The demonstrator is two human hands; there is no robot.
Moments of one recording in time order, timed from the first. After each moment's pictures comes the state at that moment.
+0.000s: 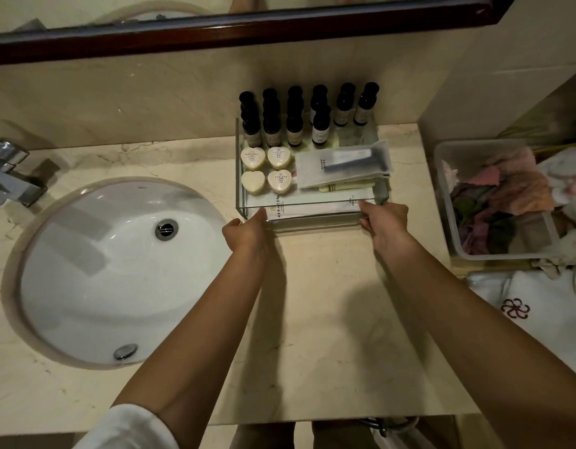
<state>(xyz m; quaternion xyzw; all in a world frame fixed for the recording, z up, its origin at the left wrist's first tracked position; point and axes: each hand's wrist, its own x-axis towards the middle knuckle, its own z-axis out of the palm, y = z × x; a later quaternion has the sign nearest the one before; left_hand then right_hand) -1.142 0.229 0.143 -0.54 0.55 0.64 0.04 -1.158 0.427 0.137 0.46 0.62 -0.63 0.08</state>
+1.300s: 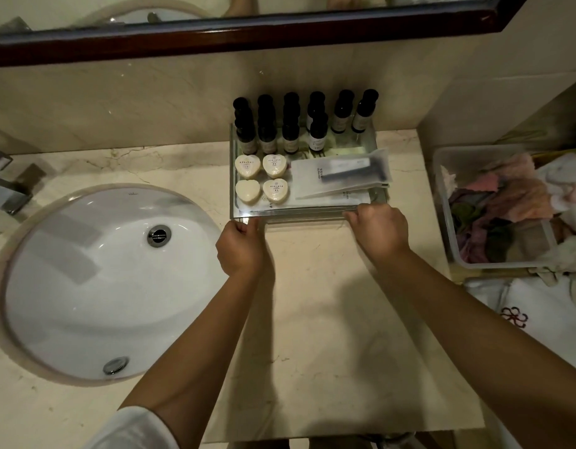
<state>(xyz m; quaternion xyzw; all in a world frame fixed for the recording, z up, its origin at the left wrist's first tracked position) -1.135 0.224 0.134 -0.41 0.81 0.41 0.02 -1.153 0.429 0.156 0.00 0.99 -0.08 0.08</state>
